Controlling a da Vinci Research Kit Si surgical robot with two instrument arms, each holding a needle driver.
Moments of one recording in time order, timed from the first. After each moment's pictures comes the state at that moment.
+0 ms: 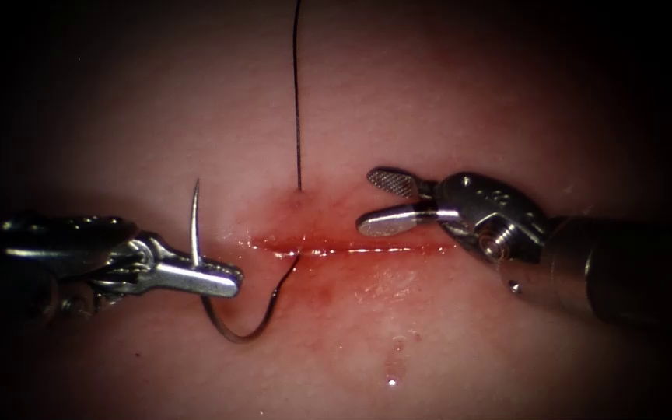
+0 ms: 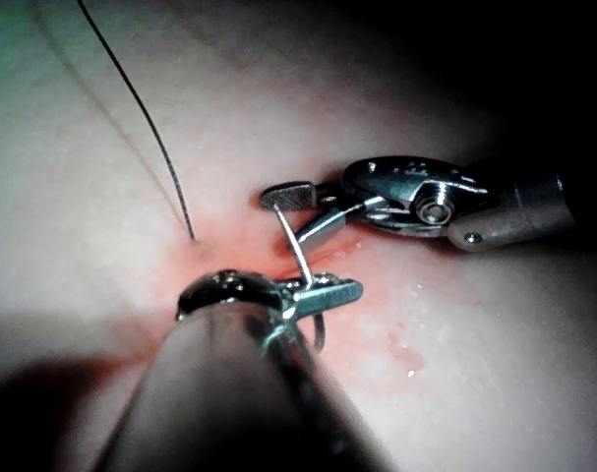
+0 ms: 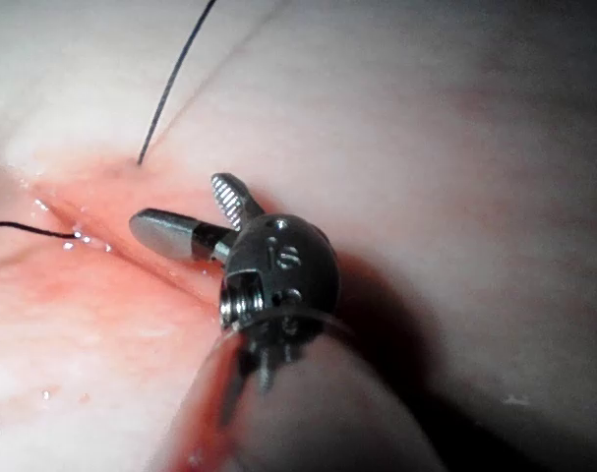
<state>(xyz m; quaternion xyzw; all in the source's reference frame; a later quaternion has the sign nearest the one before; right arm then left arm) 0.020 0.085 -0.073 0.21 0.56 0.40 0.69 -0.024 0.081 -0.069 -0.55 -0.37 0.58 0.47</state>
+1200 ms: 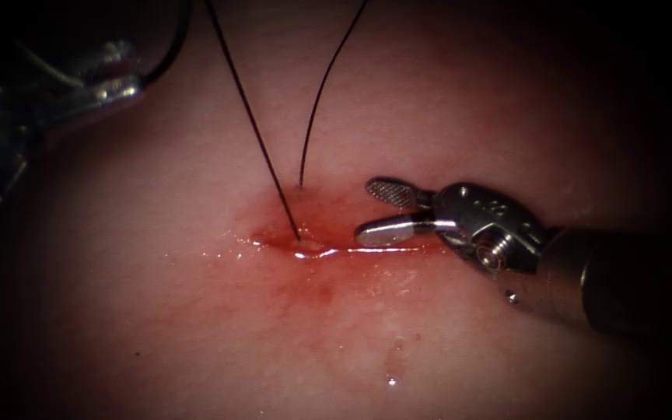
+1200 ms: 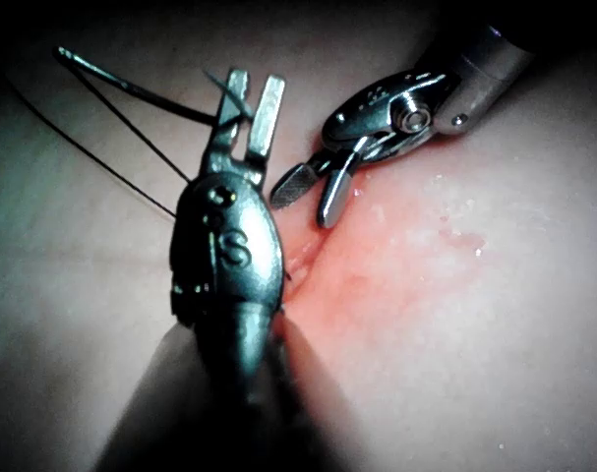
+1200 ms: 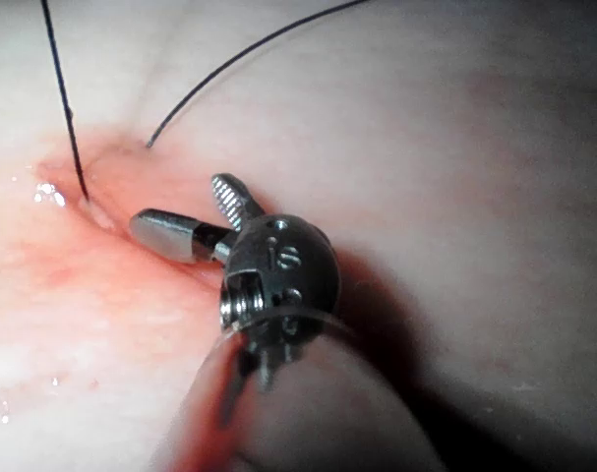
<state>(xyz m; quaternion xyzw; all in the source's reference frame) 0.020 0.084 -0.073 0.22 0.55 0.40 0.69 -0.021 0.090 -0.078 -0.67 0.07 0.66 0.32</state>
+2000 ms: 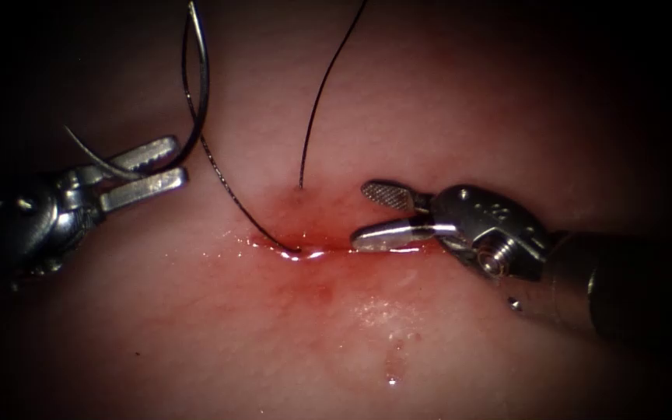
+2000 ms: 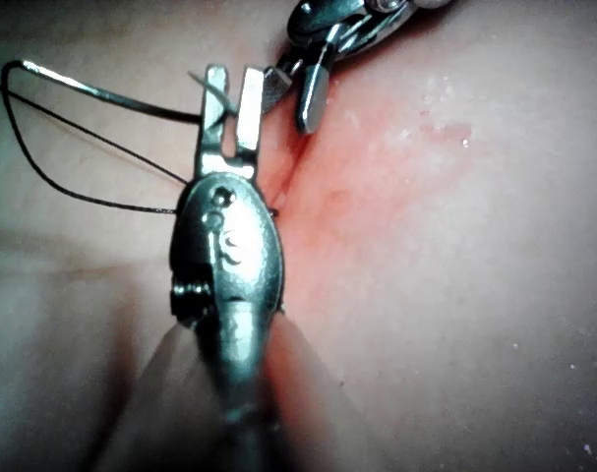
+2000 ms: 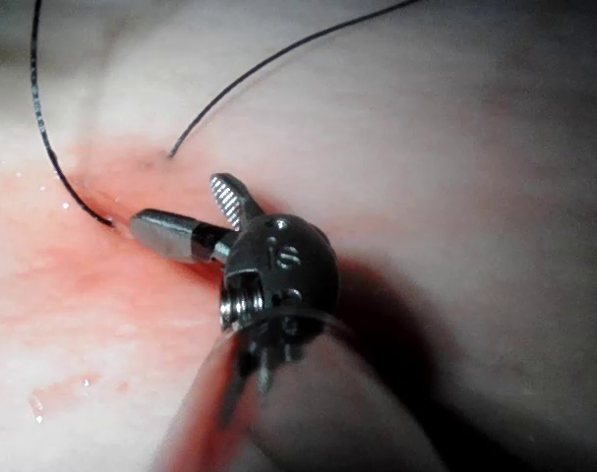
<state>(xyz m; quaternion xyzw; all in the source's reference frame) 0.021 0.083 -0.076 0.24 0.56 0.40 0.69 -0.022 0.084 -0.069 -0.66 0.07 0.69 0.29</state>
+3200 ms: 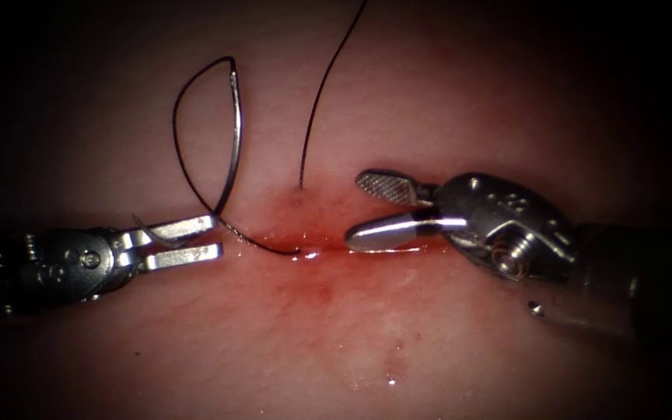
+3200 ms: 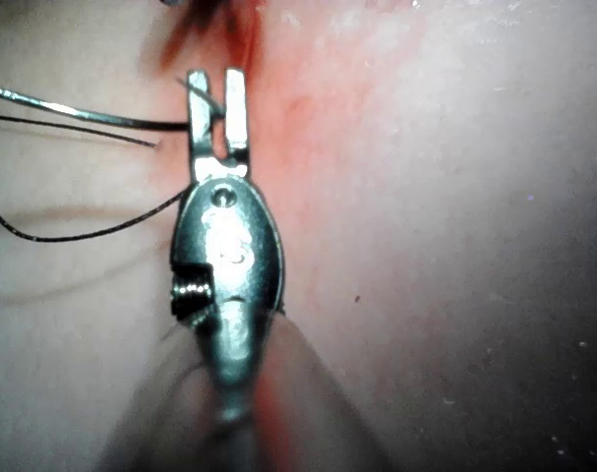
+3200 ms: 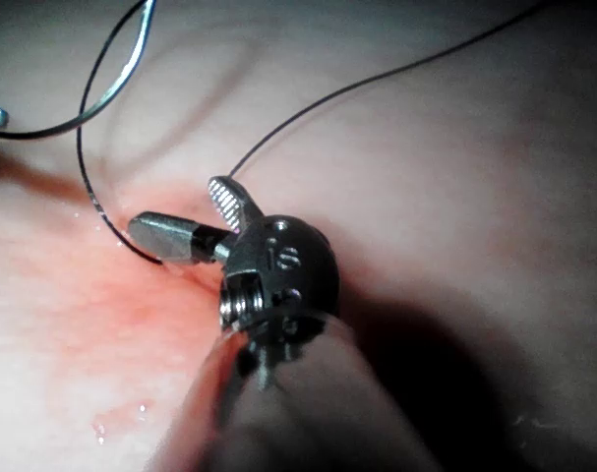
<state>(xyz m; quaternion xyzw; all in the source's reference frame) 0.021 0.085 -0.082 0.25 0.56 0.39 0.69 -0.022 0.081 -0.062 -0.63 0.07 0.74 0.22</state>
